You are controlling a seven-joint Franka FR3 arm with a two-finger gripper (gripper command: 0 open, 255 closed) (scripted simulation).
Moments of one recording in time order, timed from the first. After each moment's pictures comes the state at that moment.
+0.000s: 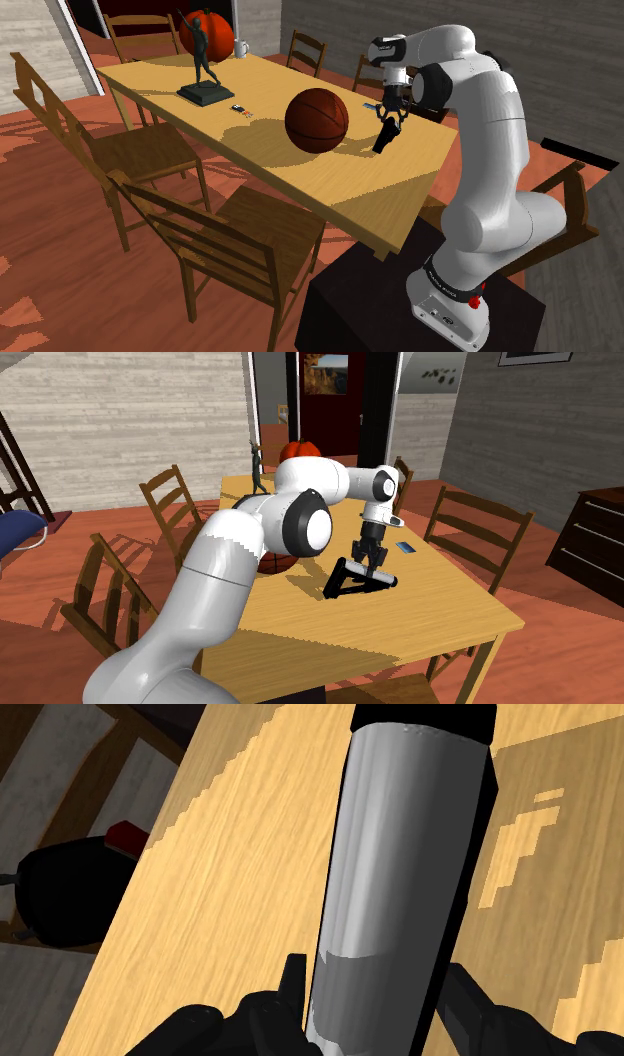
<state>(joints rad) -0.48 0.78 -0.29 -1.09 0.09 1.33 0.38</state>
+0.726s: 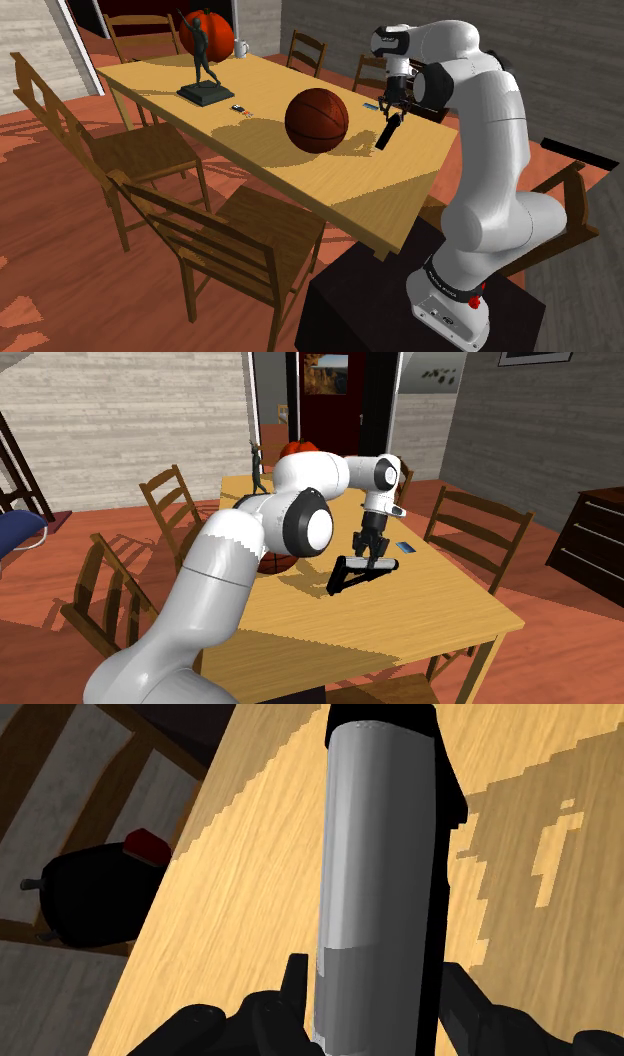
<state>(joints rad) -0.49 0.78 -0.30 -1.01 0.09 1.24 0.38</state>
